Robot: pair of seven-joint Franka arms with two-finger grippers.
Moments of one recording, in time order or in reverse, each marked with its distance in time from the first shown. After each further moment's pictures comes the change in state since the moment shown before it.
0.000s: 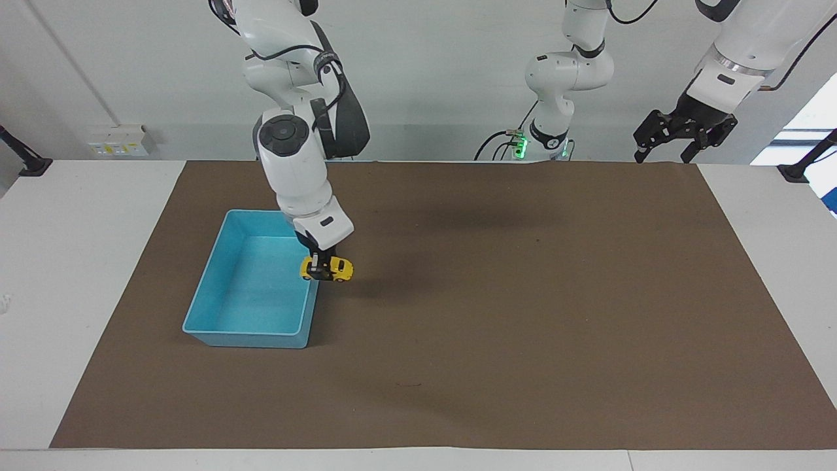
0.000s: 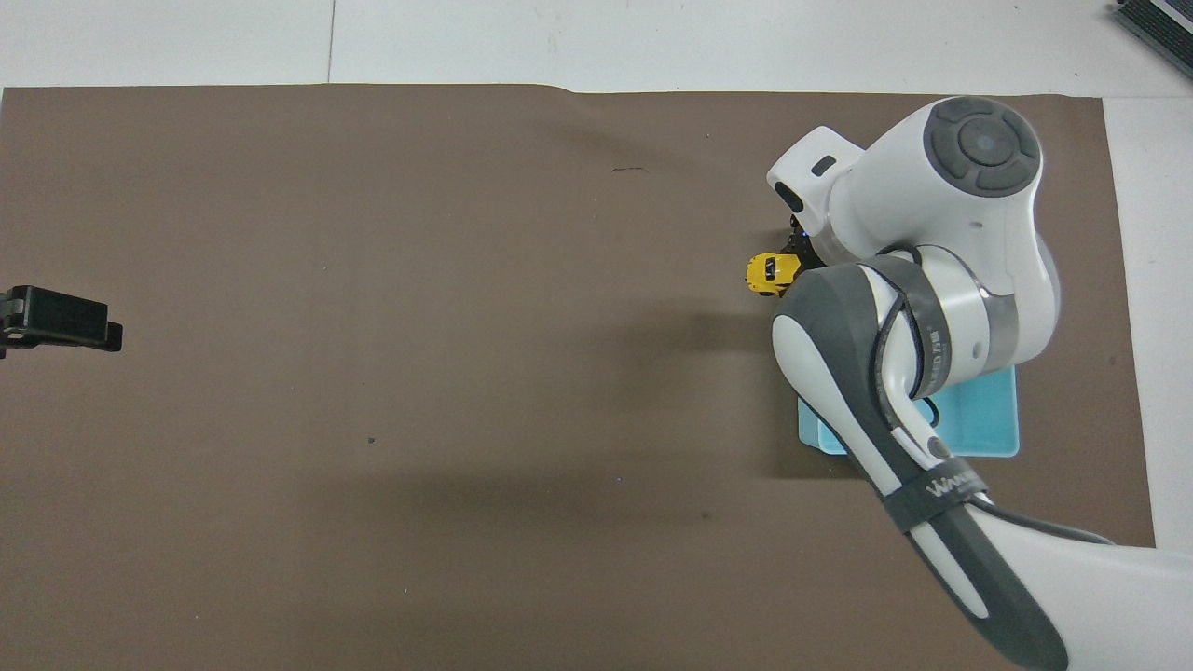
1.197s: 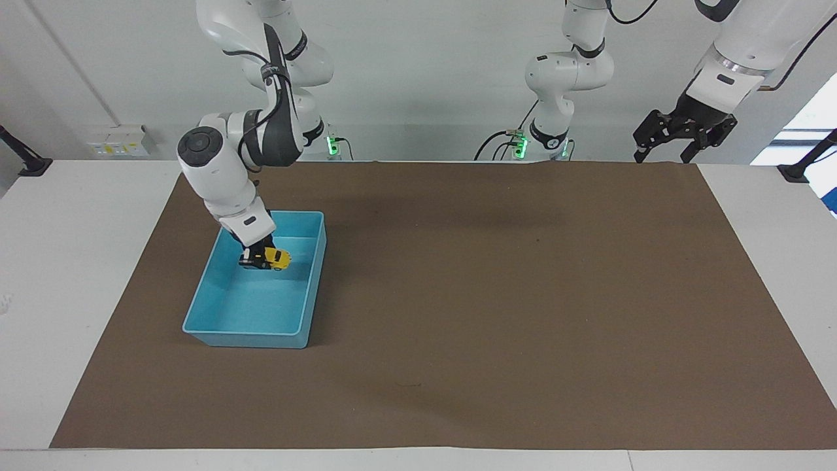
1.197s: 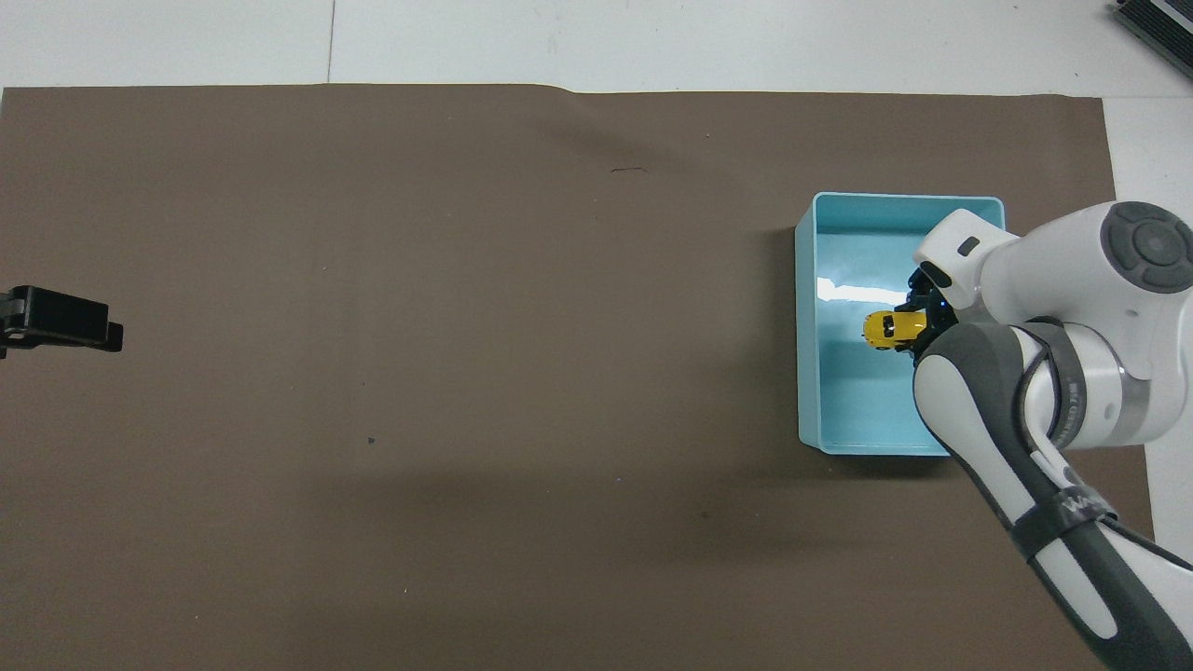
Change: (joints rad) left arm 0.001 0.000 -0.001 0.000 0.000 0.000 0.000; right arm -0.203 -0.164 -0.006 -0.390 -0.017 0.221 -0.247
